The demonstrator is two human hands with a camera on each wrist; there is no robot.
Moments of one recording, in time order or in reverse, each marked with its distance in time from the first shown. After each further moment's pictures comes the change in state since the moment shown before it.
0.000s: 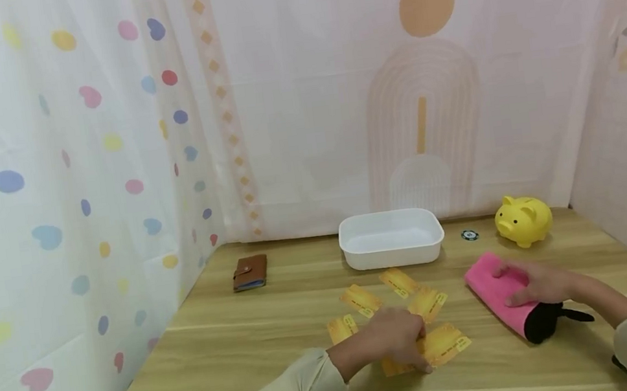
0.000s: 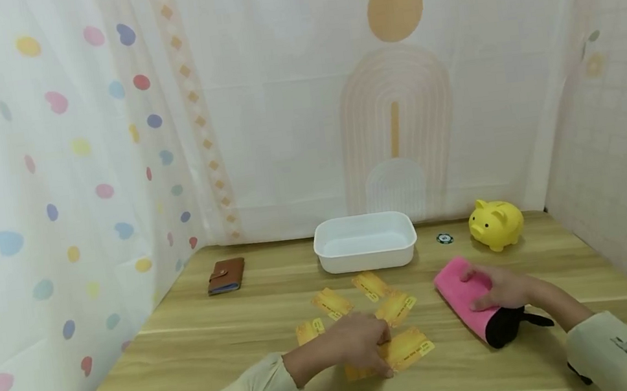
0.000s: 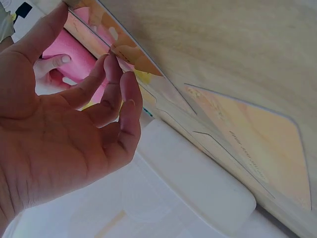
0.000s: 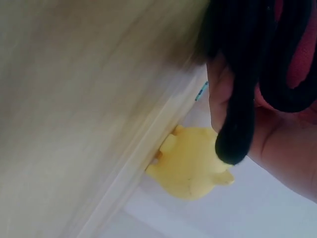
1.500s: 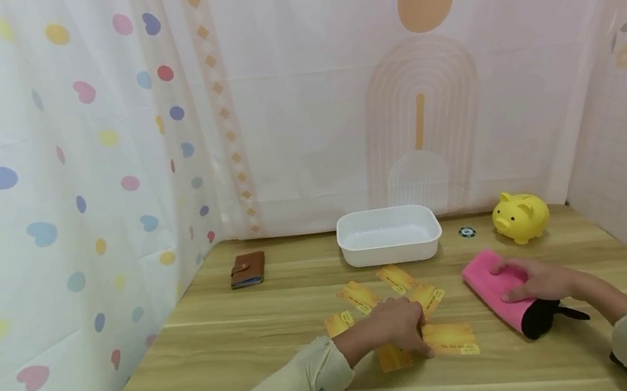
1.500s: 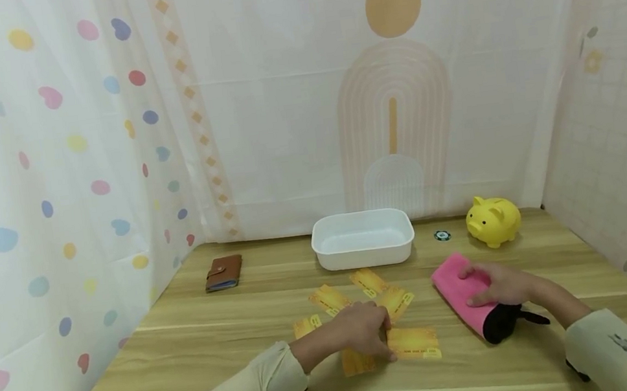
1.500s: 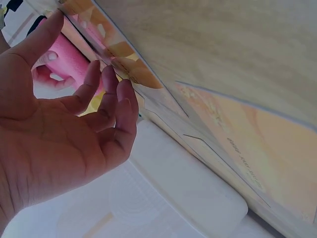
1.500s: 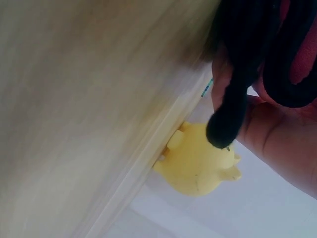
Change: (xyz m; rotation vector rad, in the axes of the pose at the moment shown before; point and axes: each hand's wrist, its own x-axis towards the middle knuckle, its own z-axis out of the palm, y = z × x) left_hand 0.018 0.003 -0.002 -0.092 -0.024 -0.101; right_hand -0.003 -0.001 0.001 0.052 -0.027 0.065
